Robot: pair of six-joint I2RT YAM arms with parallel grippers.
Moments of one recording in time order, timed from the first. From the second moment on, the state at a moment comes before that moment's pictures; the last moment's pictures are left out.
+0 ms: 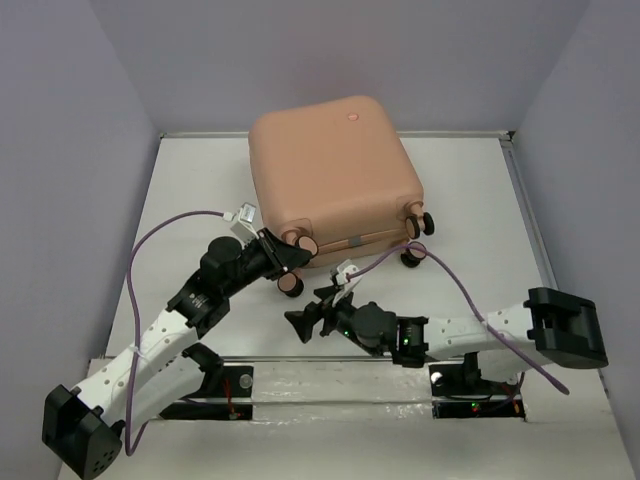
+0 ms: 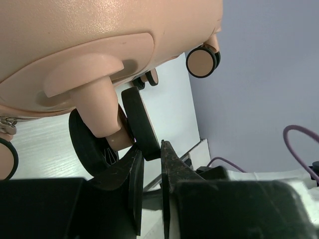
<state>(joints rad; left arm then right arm) -0.61 0.76 0.53 0.01 0.19 -1.01 1.44 1.39 0.59 0.67 0.58 0.47</state>
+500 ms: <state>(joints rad) -0.61 0.75 0.51 0.02 0.19 -1.03 1.16 1.28 0.68 0.43 0.47 0.36</state>
